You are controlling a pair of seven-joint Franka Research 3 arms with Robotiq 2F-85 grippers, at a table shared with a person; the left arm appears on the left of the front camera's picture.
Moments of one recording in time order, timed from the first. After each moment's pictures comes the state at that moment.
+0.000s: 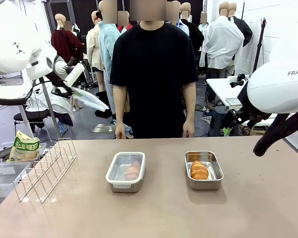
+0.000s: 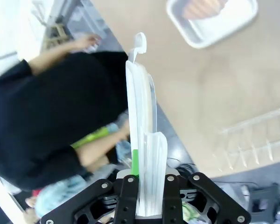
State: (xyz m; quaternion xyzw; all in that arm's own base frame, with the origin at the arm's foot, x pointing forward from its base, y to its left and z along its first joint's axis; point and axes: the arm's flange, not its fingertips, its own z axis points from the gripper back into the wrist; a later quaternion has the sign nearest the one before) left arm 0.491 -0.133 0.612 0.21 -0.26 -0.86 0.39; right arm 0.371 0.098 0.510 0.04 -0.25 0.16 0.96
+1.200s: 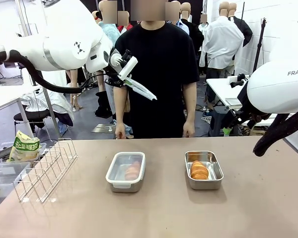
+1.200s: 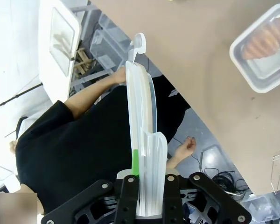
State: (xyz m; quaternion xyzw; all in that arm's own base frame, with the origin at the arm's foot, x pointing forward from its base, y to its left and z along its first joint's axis) left arm 0.519 -0.283 0.627 0.23 -0.29 -0.87 0.31; right arm 0.371 0.098 0.510 0.04 -0.25 0.16 0.96
